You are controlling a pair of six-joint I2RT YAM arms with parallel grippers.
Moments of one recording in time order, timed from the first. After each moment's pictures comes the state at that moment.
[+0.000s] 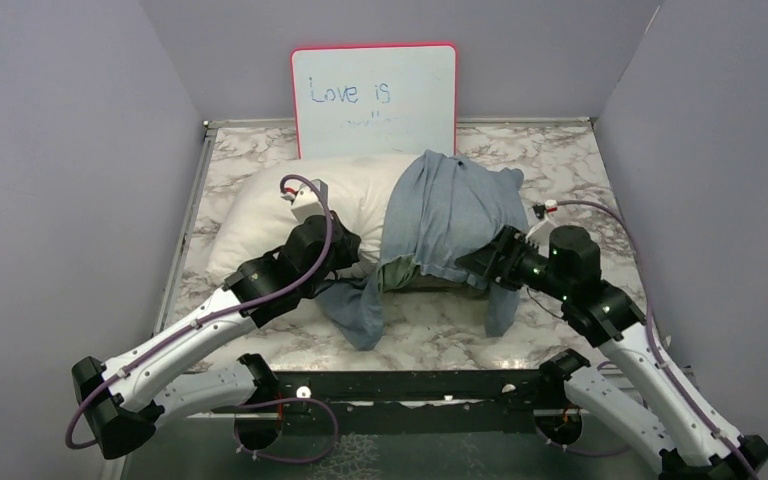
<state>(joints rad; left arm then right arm) -0.88 0.95 0.93 -0.48 -0.46 -0.82 0.48 0.64 0.70 -0.47 -0.24 0.86</state>
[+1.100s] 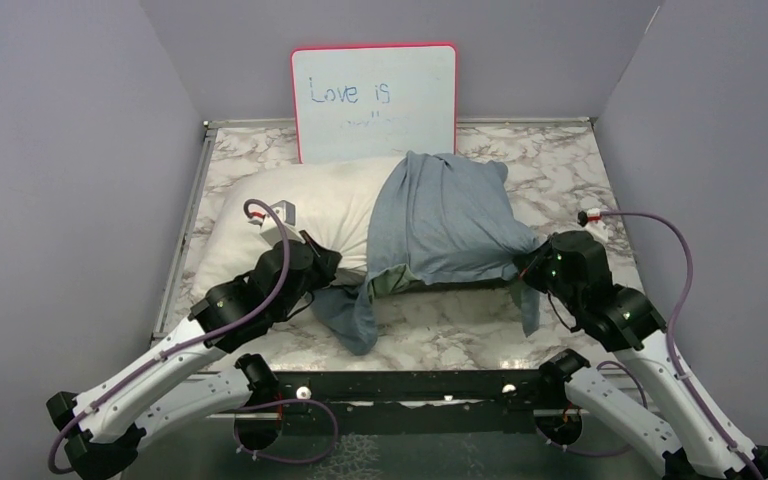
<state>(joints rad) -0.88 0.73 0.84 -0.60 -0.49 -0.93 0.50 0.64 0.83 -0.79 0.34 0.84</state>
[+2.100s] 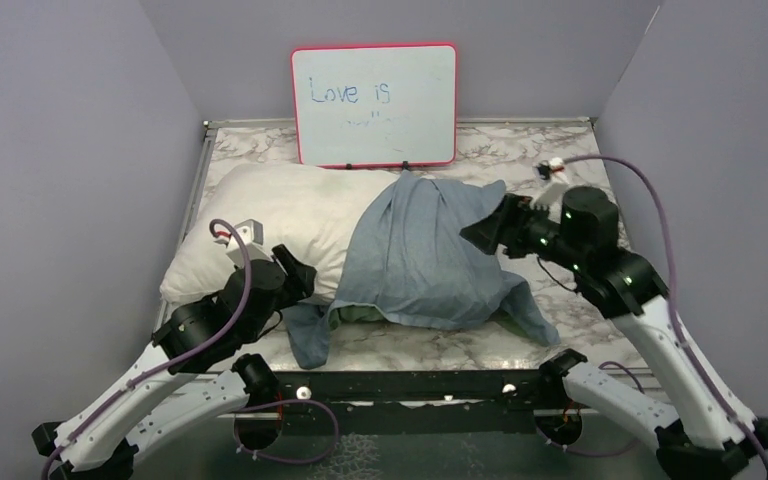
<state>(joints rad) -0.87 0.55 0.82 -0.89 -0.57 -0.94 0.49 0.76 1.06 -0.65 -0.15 0.59</state>
